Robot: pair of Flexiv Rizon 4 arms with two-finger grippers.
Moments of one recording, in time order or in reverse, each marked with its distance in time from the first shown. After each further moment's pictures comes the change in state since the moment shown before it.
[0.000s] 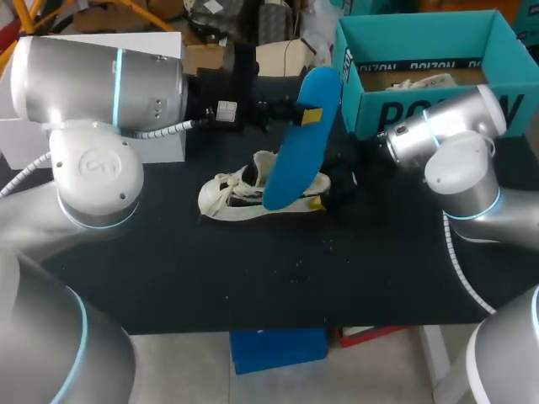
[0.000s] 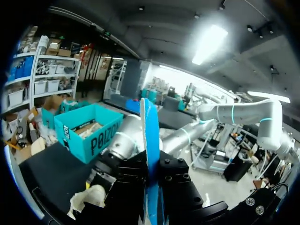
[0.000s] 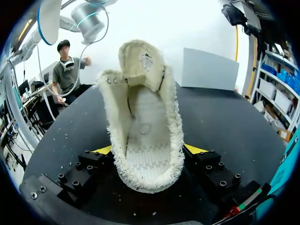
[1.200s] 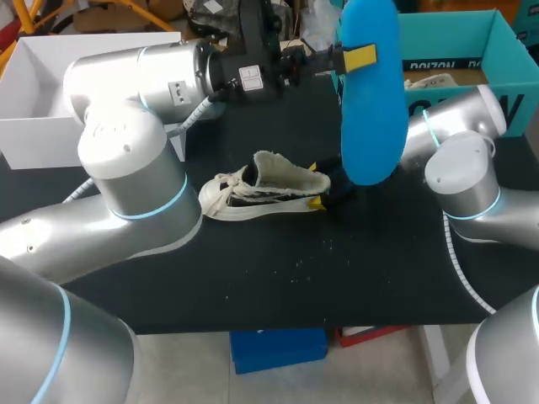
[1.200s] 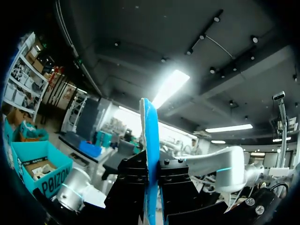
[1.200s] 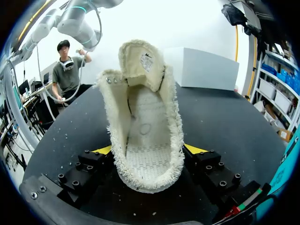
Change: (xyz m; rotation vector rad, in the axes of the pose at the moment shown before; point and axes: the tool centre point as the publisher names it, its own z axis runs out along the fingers) left arm 0.101 -0.113 0.013 0.383 0.408 -0.023; right arm 0.000 0.000 0.000 0.000 0.000 0.000
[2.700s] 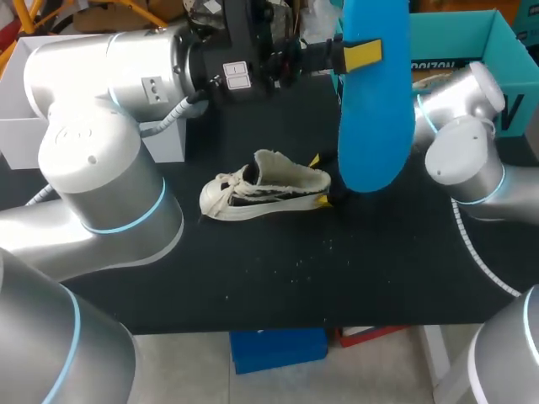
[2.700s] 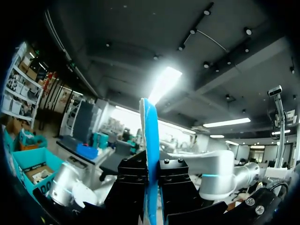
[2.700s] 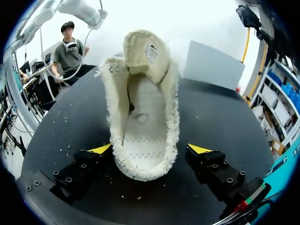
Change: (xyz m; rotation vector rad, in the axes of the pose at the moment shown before) left arm 0.072 -0.020 0.006 -0.029 0.016 0.050; right arm -0.012 -0.003 -0.019 0.178 -0.008 -0.119
